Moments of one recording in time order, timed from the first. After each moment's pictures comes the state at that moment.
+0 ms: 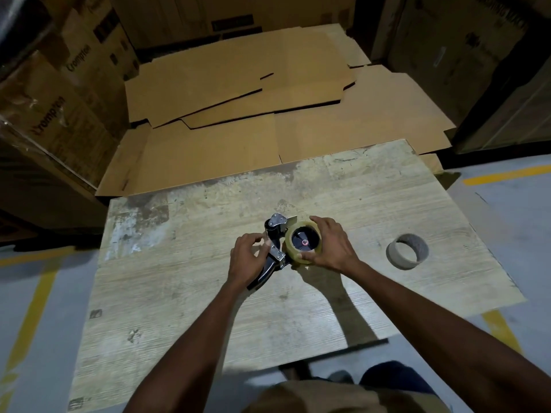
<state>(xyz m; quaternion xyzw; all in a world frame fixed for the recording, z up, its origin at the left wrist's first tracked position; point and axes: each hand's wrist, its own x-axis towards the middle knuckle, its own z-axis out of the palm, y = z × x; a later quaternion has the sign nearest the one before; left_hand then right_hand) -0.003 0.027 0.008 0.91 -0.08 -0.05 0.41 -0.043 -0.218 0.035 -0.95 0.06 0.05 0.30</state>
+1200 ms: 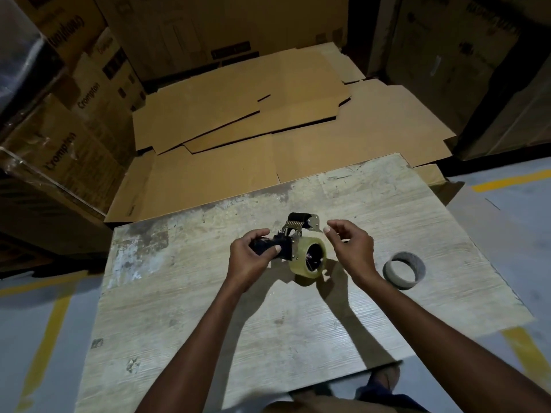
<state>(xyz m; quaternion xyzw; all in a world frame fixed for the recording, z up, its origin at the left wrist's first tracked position) 0.006 -0.021 0.115 0.84 -0.03 -0.08 0.54 -0.048 -0.258 0.090 -0.77 0.21 -0.15 0.58</state>
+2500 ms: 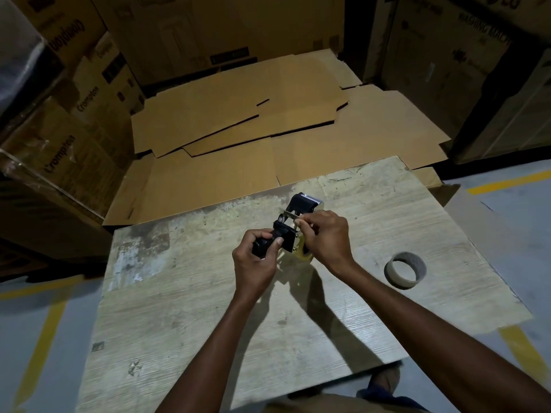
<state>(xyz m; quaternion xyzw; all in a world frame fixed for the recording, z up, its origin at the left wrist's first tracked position) -0.021 -0.033 0.132 0.79 -0.10 0.11 0.59 -0.023 -0.206 0.132 -0.86 0.08 -0.27 0.42</state>
